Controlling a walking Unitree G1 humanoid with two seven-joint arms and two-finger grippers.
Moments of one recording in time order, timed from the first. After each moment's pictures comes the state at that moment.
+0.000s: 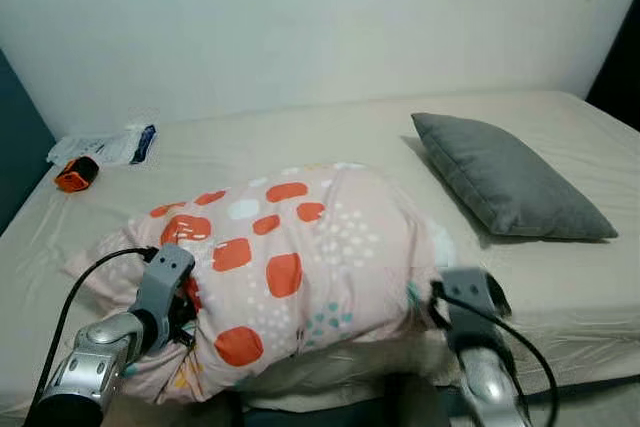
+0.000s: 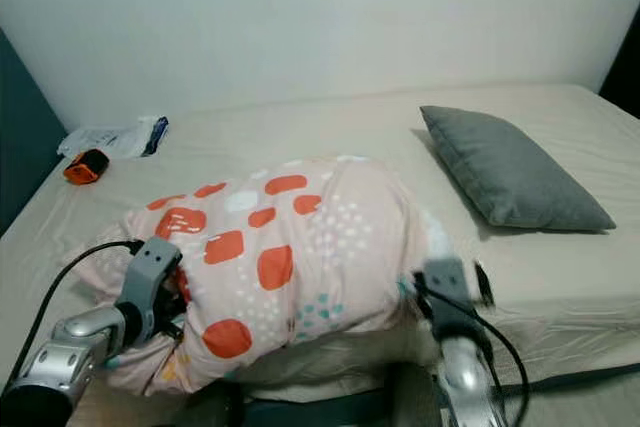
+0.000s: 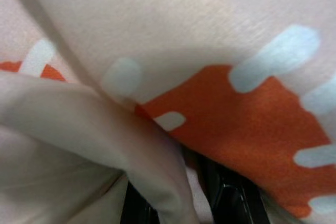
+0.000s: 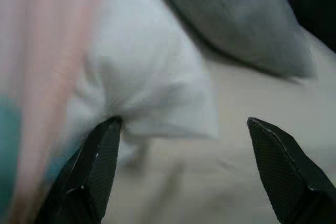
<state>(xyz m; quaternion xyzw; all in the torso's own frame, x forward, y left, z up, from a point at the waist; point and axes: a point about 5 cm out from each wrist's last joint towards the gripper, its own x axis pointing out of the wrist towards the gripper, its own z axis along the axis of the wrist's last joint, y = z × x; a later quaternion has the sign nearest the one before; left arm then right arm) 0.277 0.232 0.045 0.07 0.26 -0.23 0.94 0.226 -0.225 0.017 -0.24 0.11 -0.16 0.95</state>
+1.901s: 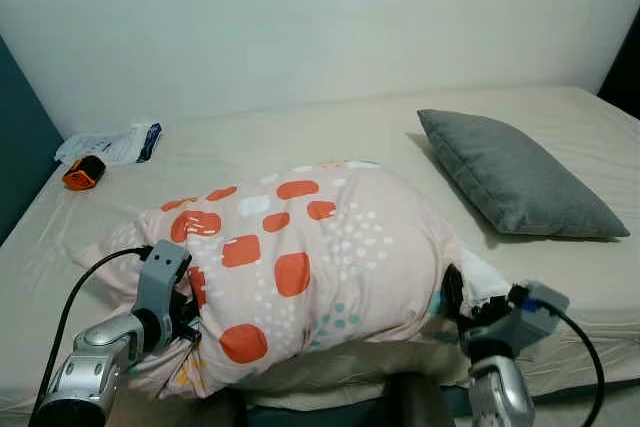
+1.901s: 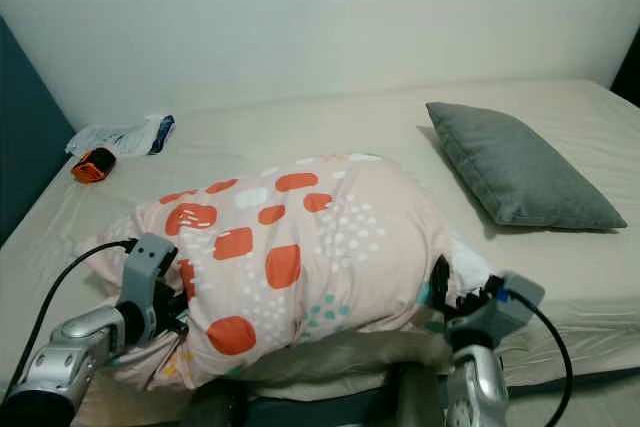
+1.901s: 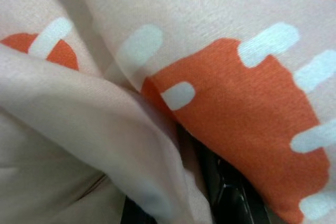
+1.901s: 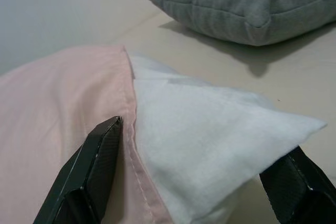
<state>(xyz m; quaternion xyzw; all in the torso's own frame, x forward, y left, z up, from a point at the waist) 0.275 0.226 0.049 0.01 0.24 -0.24 0.94 0.255 -0.223 0.040 0.18 -0.01 -0.12 0.98</state>
